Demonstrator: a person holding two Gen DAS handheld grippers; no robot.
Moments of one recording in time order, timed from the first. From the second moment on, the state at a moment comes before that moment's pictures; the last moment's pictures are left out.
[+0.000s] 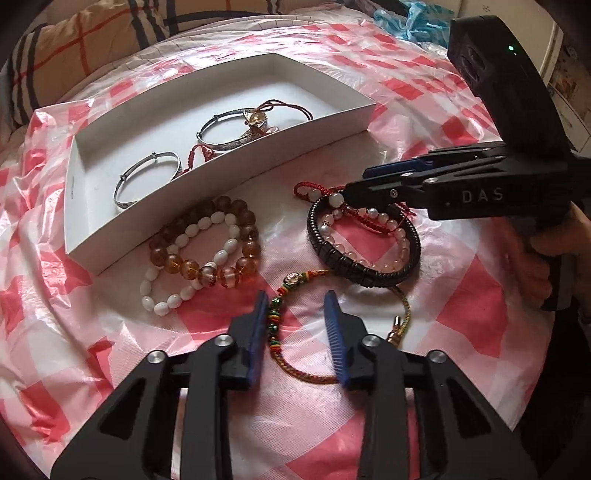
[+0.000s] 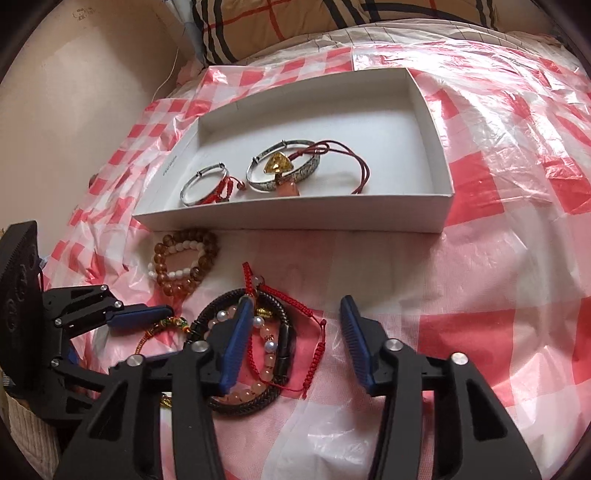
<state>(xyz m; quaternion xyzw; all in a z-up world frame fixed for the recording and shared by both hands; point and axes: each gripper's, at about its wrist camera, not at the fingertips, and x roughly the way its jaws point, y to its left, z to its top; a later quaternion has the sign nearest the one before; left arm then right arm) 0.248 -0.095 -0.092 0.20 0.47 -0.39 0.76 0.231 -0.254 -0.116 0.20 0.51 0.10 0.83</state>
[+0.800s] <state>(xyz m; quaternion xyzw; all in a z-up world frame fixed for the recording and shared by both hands) 0.269 -0.050 -0.030 0.03 0.40 -0.42 0.81 0.211 -0.279 -0.061 0.29 0.35 0.16 0.87</state>
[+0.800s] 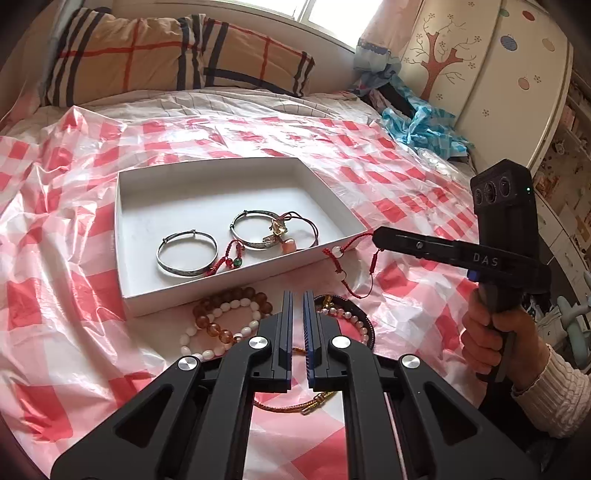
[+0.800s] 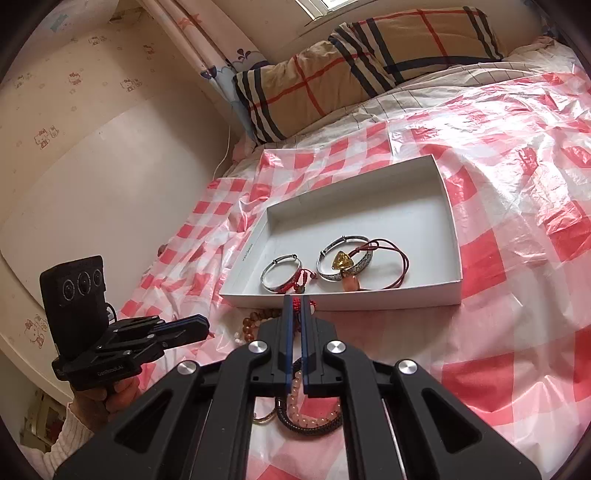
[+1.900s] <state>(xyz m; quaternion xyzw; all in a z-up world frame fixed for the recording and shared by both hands) 0.259 -0.041 -0.010 0.02 0.35 -0.41 0.85 0.209 -0.284 -0.050 0.30 0.32 0.16 0.88</state>
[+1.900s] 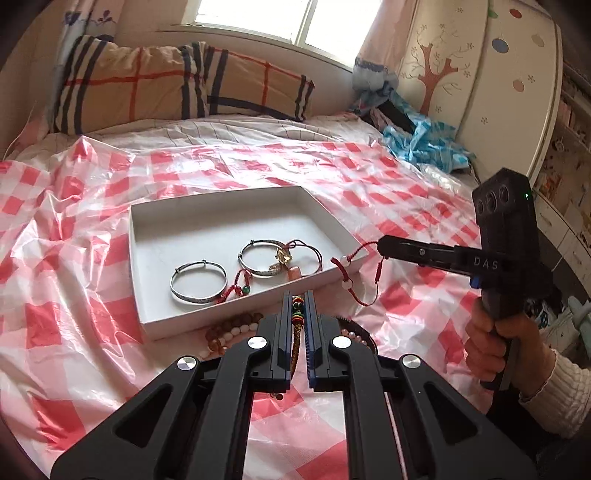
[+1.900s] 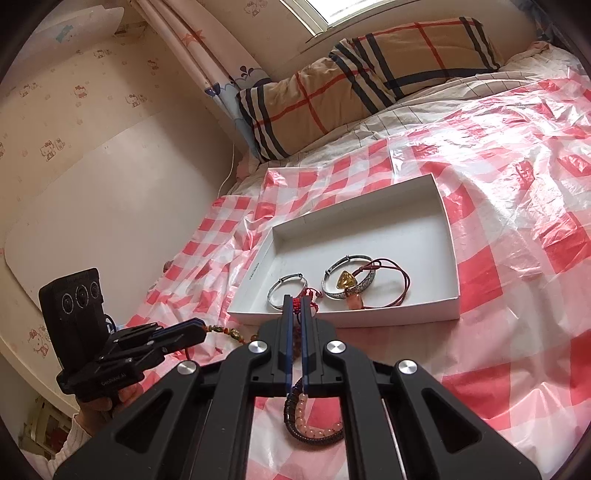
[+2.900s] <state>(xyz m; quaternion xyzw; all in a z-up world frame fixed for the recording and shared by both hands) 0.303 -0.106 0.002 0.00 0.32 -0.32 0.89 0.275 -0.281 -0.030 0.30 0.29 0.17 0.89</state>
